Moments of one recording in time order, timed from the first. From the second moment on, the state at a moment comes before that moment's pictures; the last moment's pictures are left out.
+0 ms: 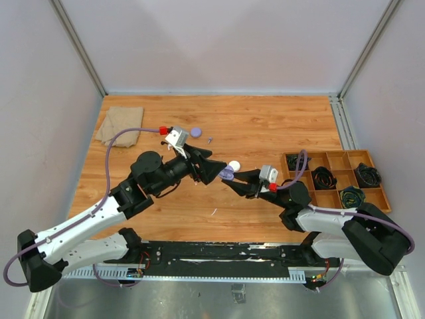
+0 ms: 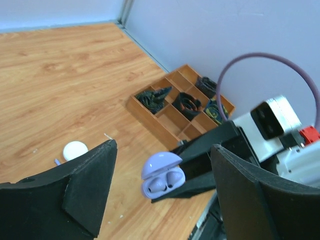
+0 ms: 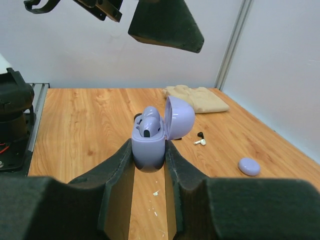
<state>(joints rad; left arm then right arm) -0.91 0.90 0.77 0.16 -0.03 -0.44 0.77 1.21 0.21 1.38 -0.46 -0.02</state>
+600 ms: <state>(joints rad) -0.70 1.03 0.79 0.12 0.49 -0.58 0.69 1.23 0.26 1.38 -0.65 0.14</state>
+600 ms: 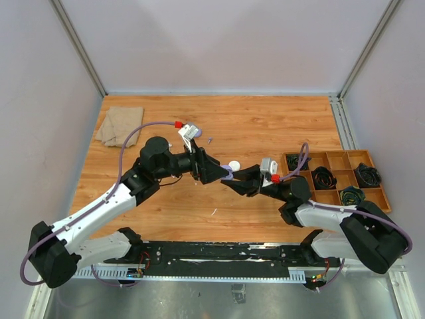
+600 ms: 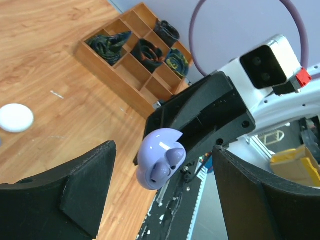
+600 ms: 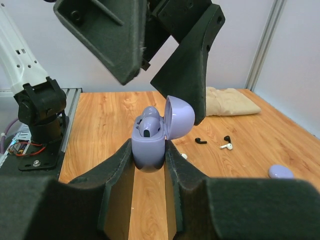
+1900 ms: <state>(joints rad) -0.63 1.01 0.85 -0.04 0.38 -0.52 0.58 1.19 0.27 1.07 -0.65 0.31</state>
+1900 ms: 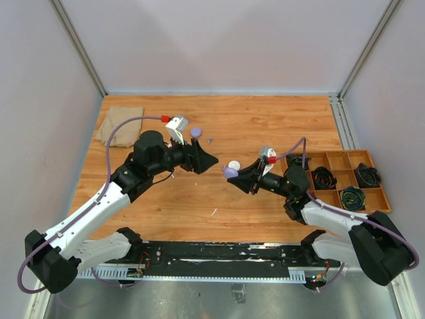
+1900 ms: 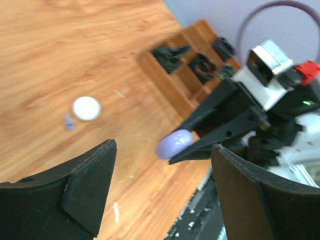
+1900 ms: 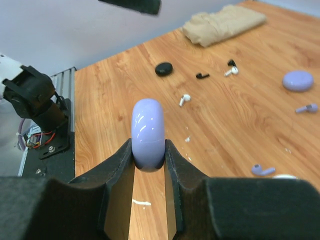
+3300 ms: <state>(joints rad) -0.45 0.82 0.82 -0.29 -0.39 -0.19 0.42 1.38 0.54 -0.12 -0.48 0.39</state>
